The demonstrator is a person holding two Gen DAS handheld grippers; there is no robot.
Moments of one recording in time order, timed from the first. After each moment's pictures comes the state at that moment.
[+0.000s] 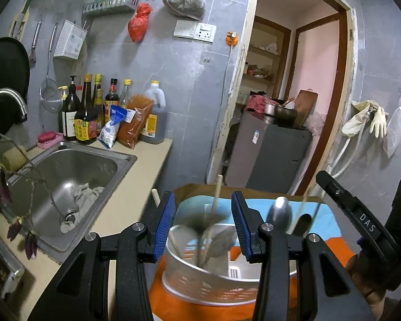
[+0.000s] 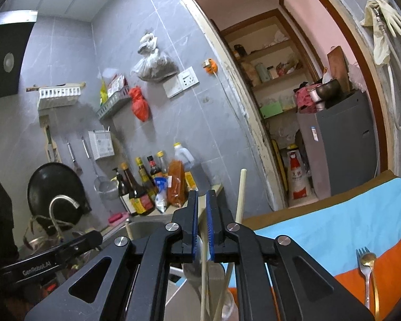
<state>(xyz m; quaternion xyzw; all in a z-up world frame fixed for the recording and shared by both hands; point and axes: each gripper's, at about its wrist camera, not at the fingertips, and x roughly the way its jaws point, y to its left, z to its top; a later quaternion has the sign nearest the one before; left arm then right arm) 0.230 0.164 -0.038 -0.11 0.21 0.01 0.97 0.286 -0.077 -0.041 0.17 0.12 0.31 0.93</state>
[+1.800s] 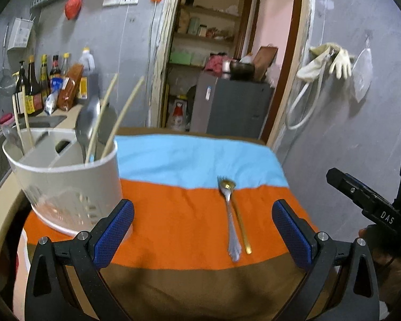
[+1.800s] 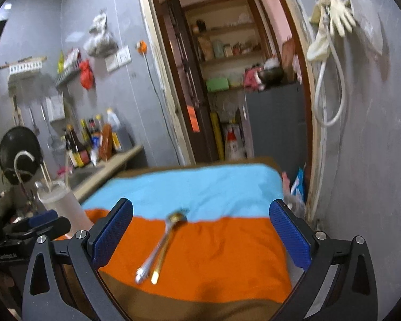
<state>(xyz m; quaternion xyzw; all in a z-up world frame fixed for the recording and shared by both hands) 0.227 -0.070 -0.105 -0.07 0.28 -0.06 0.95 0.282 -0.318 -0.093 0.08 0.24 0.22 0.94</state>
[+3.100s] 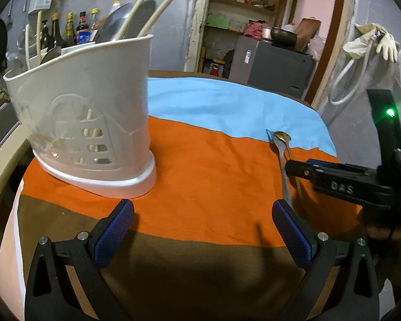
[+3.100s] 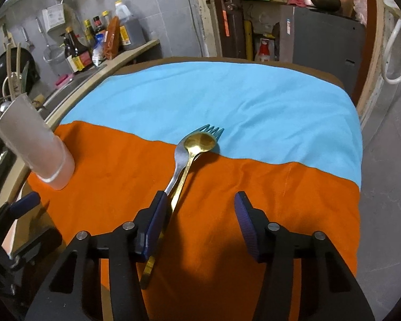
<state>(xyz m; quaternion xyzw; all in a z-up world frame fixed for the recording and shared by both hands) 0.248 -0.051 -0.166 -0.09 0.38 0.02 0.92 0.368 -0.231 -0.168 -0.04 0.45 0.28 0.85</state>
